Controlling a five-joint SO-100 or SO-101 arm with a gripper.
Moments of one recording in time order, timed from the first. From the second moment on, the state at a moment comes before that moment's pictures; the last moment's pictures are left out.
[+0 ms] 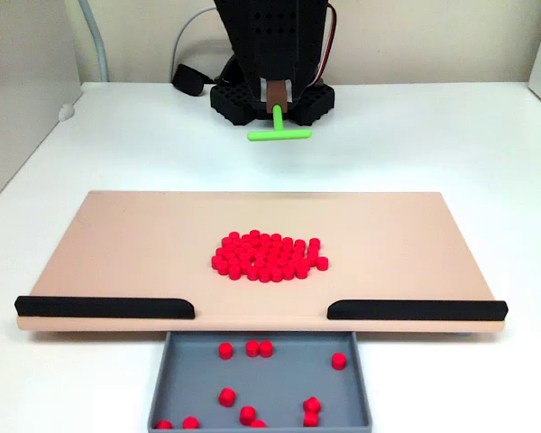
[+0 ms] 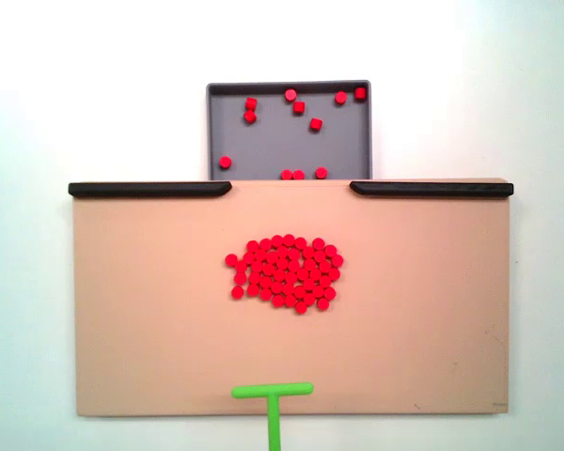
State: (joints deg) arm 0.3 118.7 116.2 87.4 -89.8
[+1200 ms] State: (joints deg) arm 0.7 116.6 116.2 87.4 -91.6
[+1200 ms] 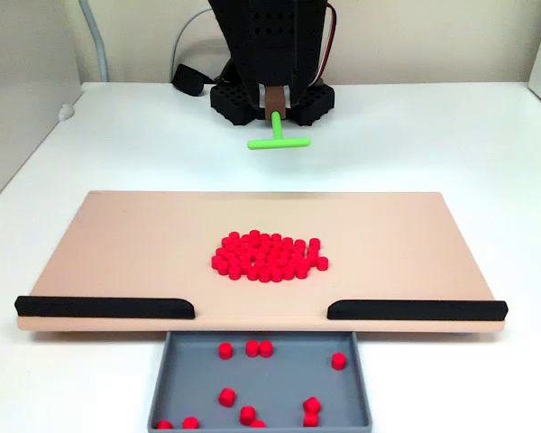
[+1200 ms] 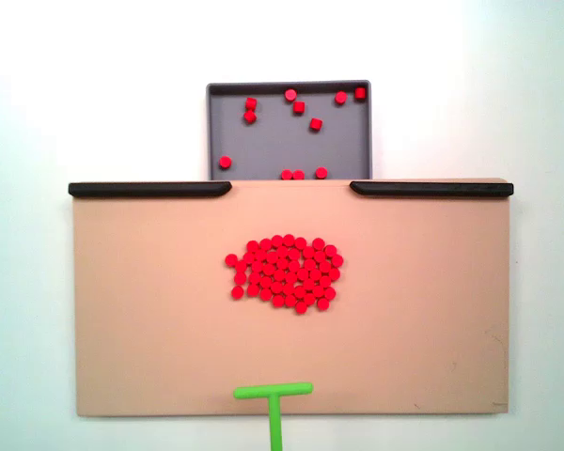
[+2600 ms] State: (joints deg) arm 2.5 109.3 126.6 67.7 -86.9
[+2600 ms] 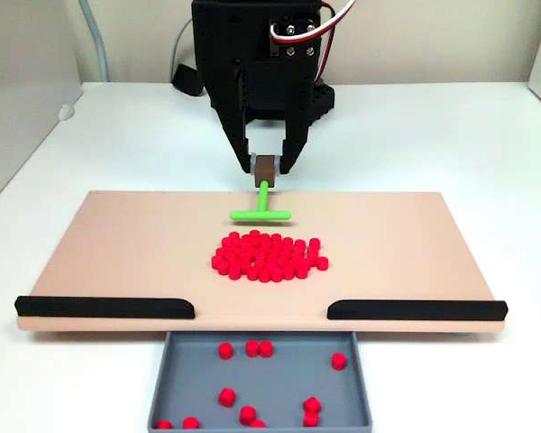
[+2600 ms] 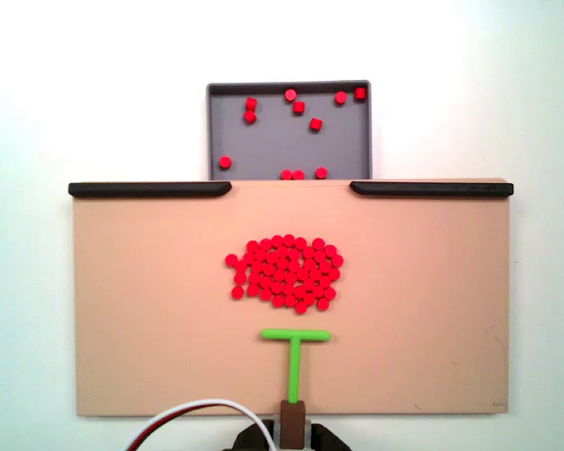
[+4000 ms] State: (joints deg) arm 1.8 106.7 127.2 65.8 -89.6
